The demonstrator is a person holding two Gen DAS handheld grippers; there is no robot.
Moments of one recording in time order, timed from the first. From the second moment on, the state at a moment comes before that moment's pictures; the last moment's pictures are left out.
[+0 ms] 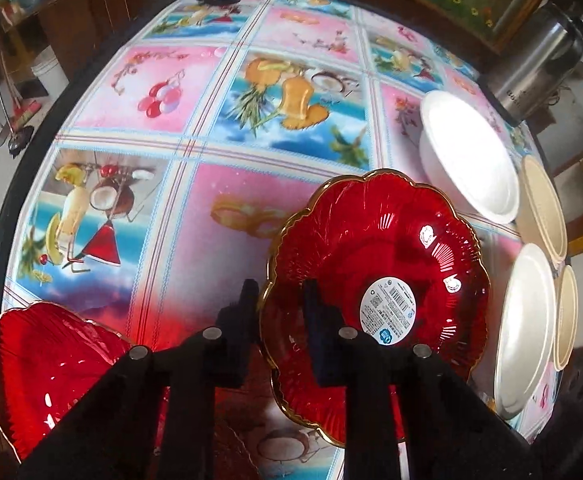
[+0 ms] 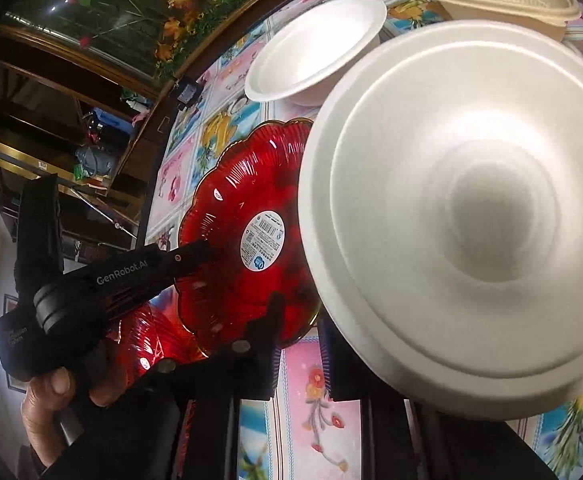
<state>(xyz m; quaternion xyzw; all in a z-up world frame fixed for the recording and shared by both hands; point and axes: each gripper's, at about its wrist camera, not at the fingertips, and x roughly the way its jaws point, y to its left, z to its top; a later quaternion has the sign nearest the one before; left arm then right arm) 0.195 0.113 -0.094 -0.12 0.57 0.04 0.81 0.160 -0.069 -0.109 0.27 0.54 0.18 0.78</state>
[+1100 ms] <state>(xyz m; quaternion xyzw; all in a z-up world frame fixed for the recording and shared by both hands) 0.023 0.235 -0.049 -0.22 0.45 0.14 0.85 0.052 0.057 -0.033 0.11 0.48 0.32 0.81</state>
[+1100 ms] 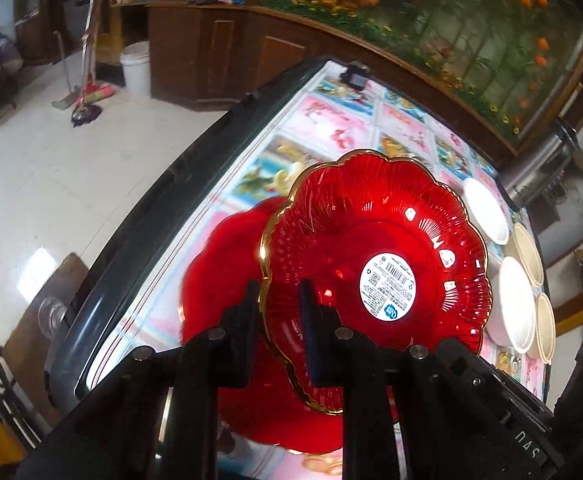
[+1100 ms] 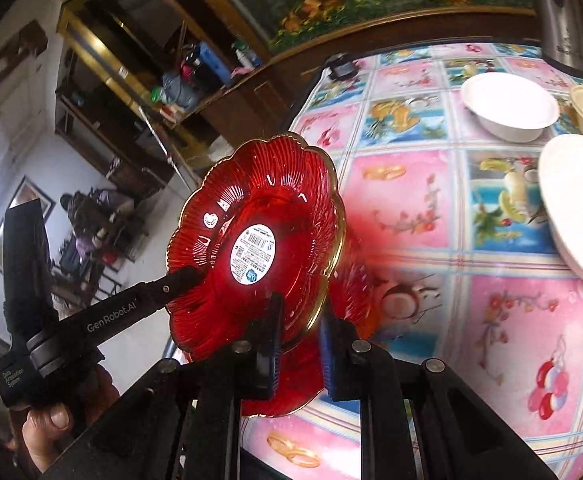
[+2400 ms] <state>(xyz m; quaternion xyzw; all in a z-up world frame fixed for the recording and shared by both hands) 0.010 0.241 -0.088 -0.22 0.48 0.18 0.83 0.045 0.086 -0.058 0.04 0.52 0.31 0.80</state>
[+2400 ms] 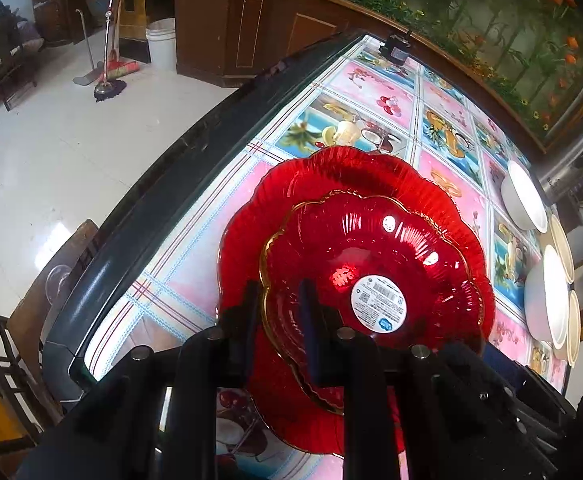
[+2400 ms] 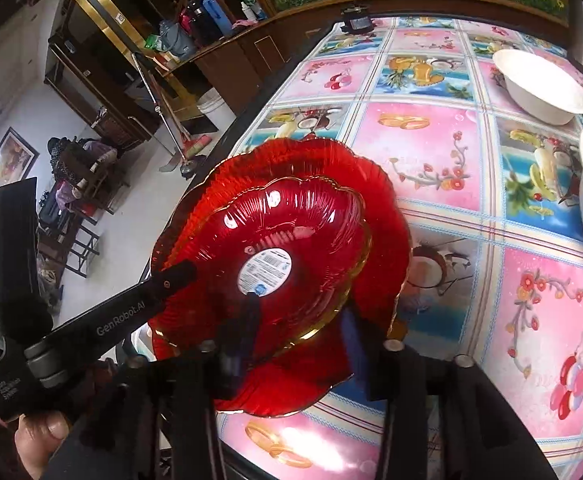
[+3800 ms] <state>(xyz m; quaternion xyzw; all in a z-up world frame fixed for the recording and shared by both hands) 0.256 0.054 -0.040 -0.21 0.50 -0.01 0.84 0.261 -0.163 -0.025 0.28 0.53 0.22 0.76</state>
